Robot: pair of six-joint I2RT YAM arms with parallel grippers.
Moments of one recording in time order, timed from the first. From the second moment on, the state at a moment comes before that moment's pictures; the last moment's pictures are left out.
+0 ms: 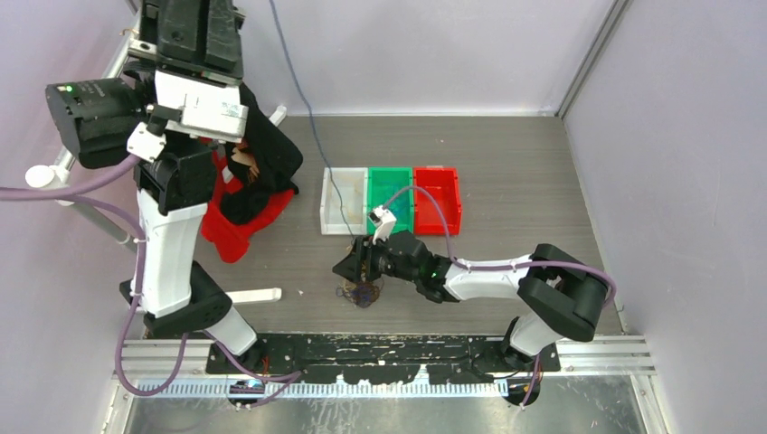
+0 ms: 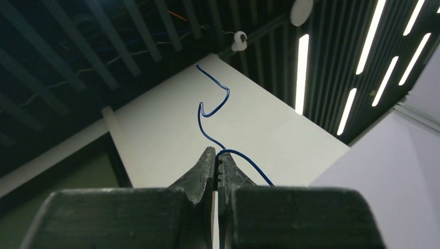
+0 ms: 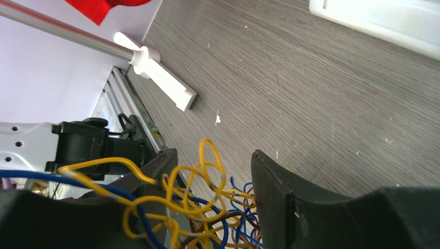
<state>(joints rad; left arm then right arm) -0.76 1.60 2.57 0.15 0.40 1.05 1.03 1.52 0.65 0.58 -0.08 0.75</state>
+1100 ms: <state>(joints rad) -0.76 1.53 2.61 0.23 0.38 1.21 0.95 0.93 0.28 0.00 0.33 1.14</state>
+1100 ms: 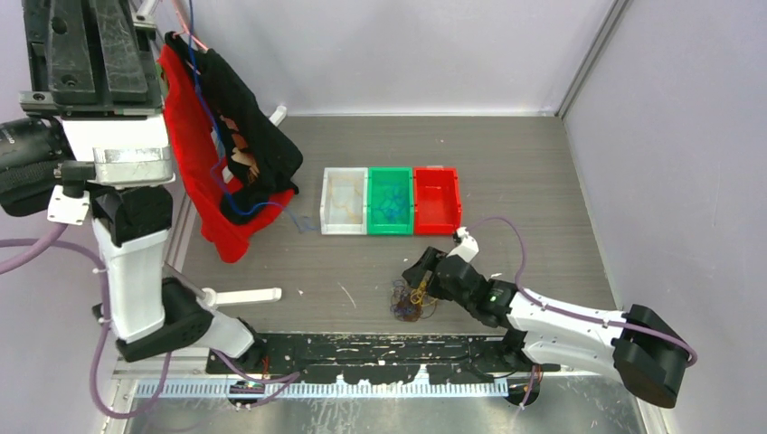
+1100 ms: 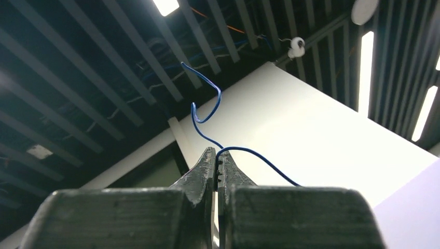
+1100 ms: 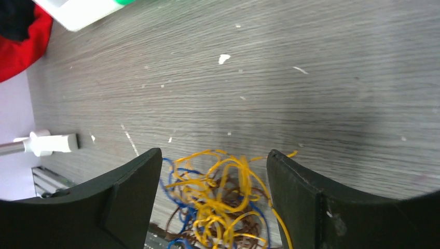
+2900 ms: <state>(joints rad) -0.77 1.50 1.89 0.13 0.34 1.00 0.61 1.27 0.89 0.15 0.02 0.60</state>
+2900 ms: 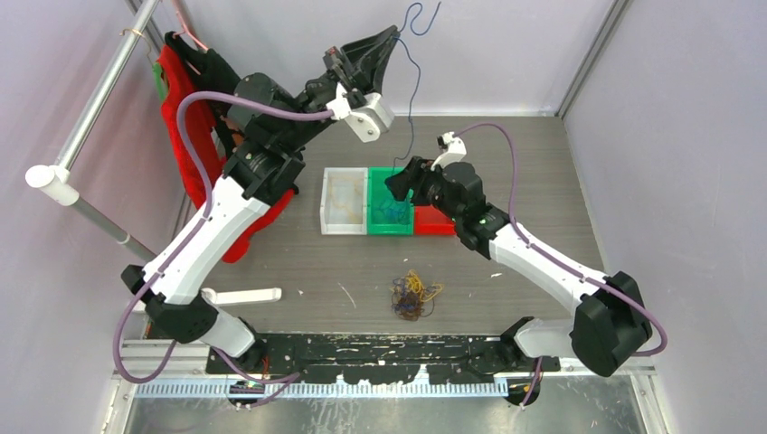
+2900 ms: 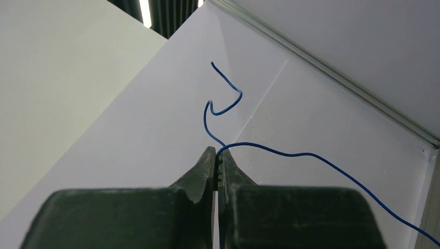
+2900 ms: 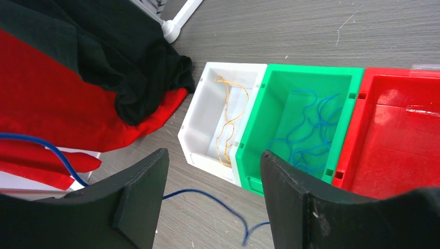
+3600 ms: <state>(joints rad) -0.73 1.69 2.02 0.19 0.29 1.10 0.57 1.39 0.99 0.15 0.02 0.61</state>
